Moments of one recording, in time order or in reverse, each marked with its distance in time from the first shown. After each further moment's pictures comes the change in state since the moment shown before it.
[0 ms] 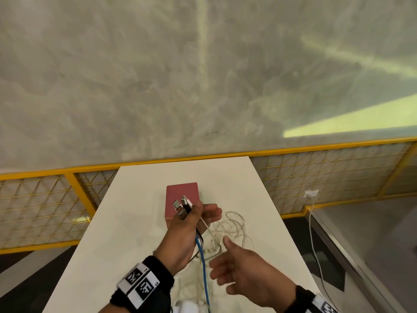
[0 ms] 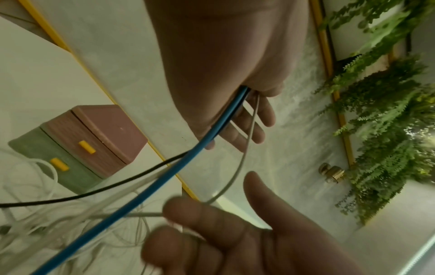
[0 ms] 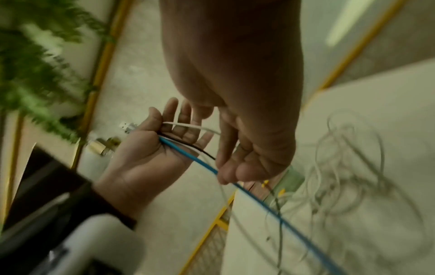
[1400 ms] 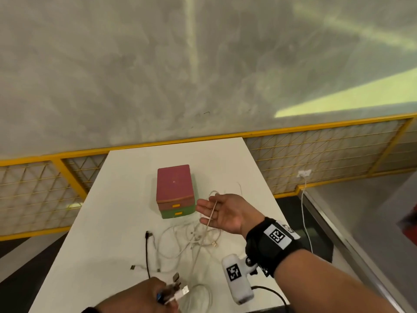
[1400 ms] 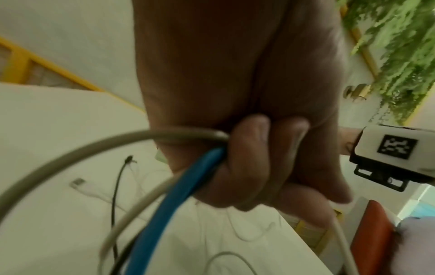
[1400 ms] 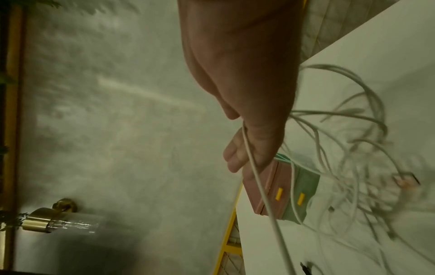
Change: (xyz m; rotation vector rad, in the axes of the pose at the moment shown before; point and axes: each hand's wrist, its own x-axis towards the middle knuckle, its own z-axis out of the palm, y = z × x) left_hand -0.081 -0.047 -0.102 1.140 -0.396 -0.535; right_hand 0.067 -0.049 -0.019 0.491 -0.033 -0.064
